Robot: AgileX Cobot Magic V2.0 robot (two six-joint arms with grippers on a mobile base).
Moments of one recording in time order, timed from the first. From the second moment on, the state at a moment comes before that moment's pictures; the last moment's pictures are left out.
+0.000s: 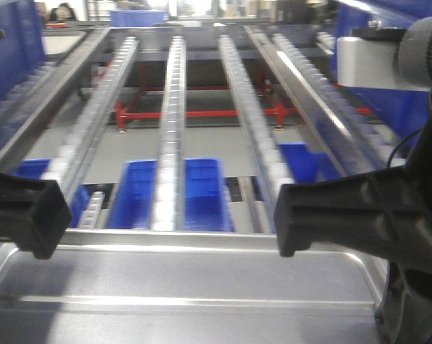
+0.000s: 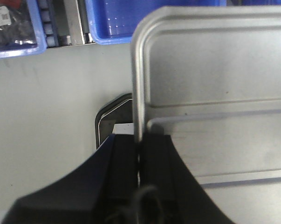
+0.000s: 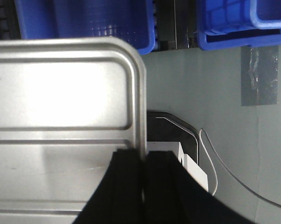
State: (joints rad) left arm -1.13 1.22 -0.73 0.22 0.94 -1.07; right arm 1.05 1.25 -0.70 -0.32 0.84 1.37
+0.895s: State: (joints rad) left arm -1.13 1.22 -0.73 0.22 0.93 -1.07; right arm 1.05 1.25 -0.70 -0.32 0.86 1.37
